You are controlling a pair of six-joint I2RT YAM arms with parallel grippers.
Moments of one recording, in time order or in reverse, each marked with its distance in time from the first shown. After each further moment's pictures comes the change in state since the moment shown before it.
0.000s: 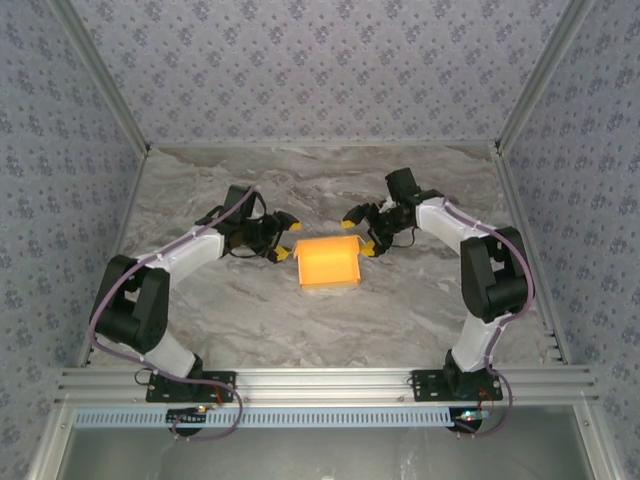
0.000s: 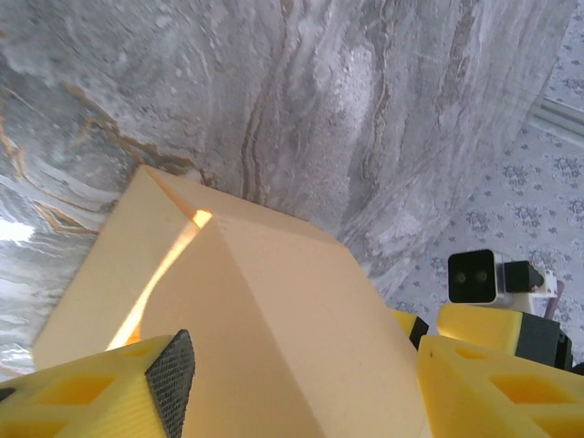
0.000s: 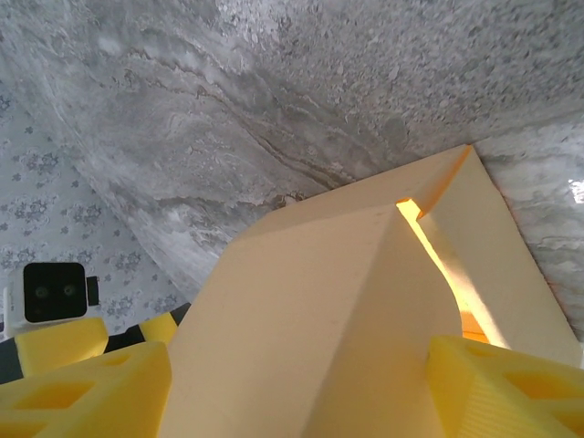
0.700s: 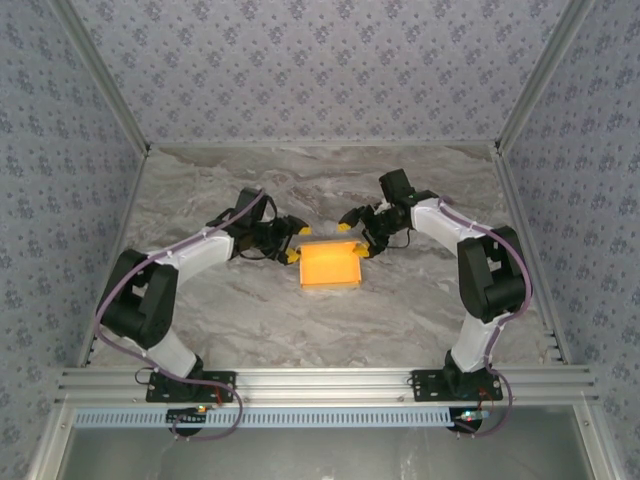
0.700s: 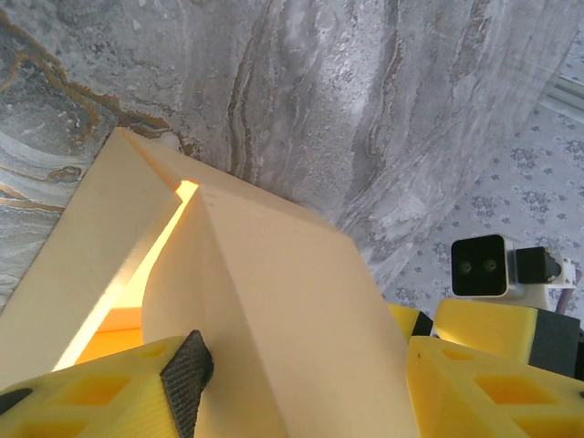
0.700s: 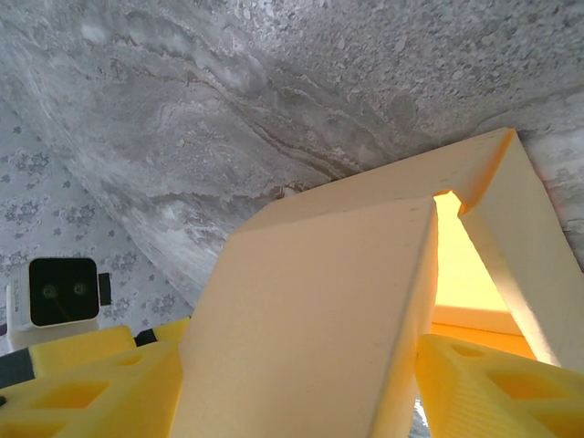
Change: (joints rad) left arm -0.063 0.043 -0.001 0.058 0.005 -0.063; right arm 0.034 0.008 0.005 0.002 0.016 0.041
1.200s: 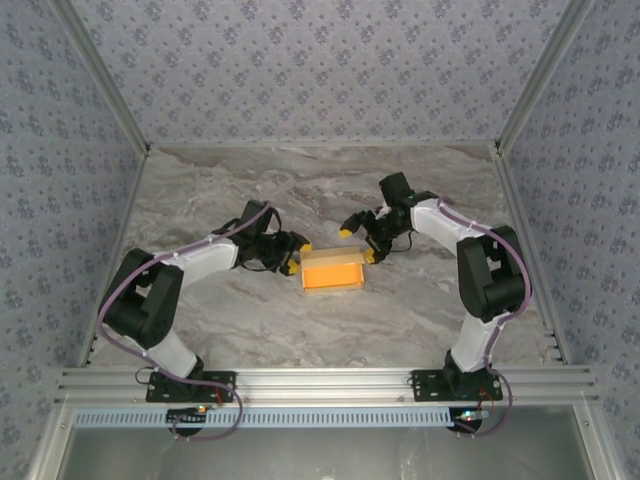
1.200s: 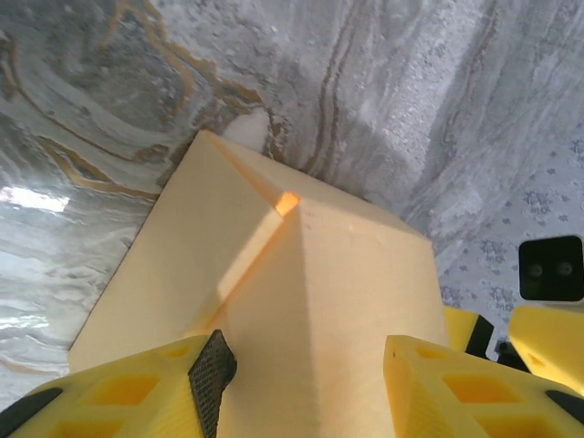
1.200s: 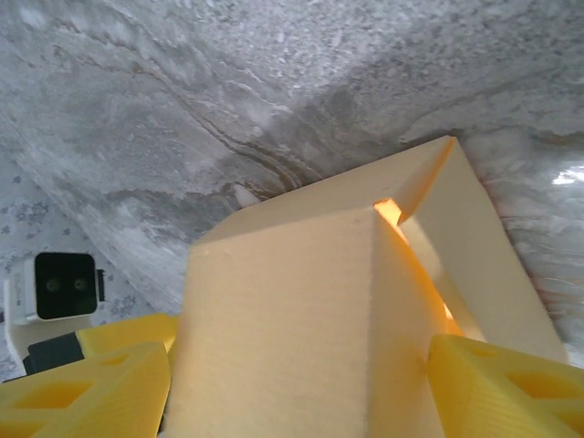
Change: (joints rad) left arm -0.035 0.004 -0.074 0.004 -0.034 0.045; right arm -0.005 0.002 -0.008 -0.082 0.035 -0.102
